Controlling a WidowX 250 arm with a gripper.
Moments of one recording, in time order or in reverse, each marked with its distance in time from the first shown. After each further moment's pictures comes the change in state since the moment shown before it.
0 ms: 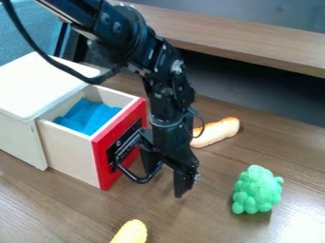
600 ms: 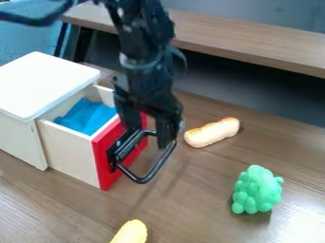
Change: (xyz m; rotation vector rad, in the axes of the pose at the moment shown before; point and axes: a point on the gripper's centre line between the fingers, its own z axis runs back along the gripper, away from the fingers) arm -0.006 0.020 0.085 0.069 -0.119 0.112
